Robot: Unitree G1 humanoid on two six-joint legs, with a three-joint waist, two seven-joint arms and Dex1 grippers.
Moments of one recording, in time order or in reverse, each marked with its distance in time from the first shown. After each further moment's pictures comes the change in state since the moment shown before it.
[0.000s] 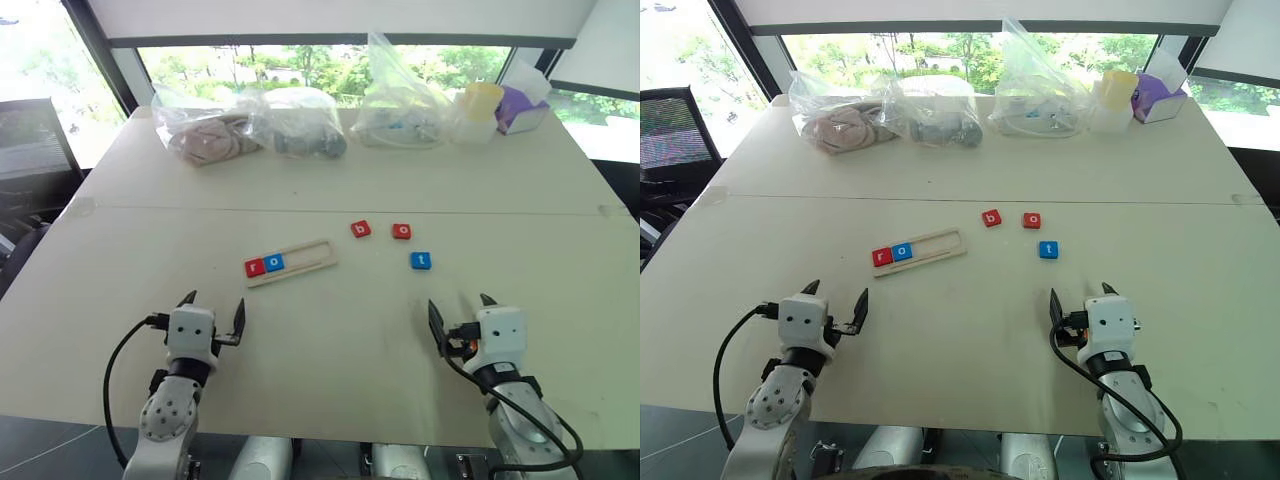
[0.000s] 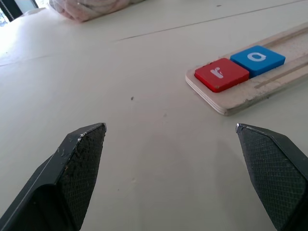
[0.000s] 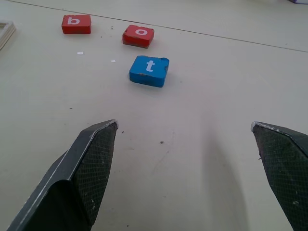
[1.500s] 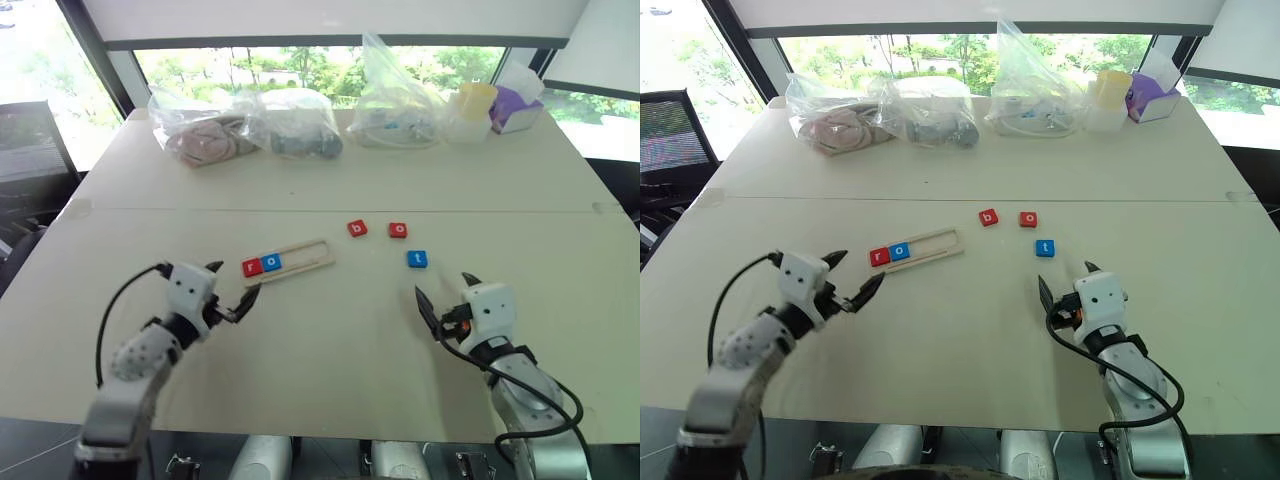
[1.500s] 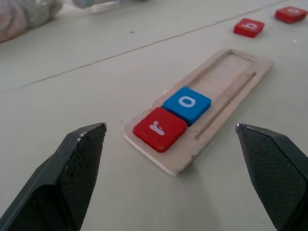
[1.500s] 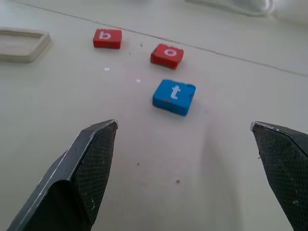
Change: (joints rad) left arm -0.328 0.347 0.104 0.124 -0.318 0.235 -0.477; right arm -0.180 -0.121 -0.015 0.049 0.051 0.061 0.141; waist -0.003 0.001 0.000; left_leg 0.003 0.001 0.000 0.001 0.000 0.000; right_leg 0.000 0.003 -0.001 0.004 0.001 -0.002
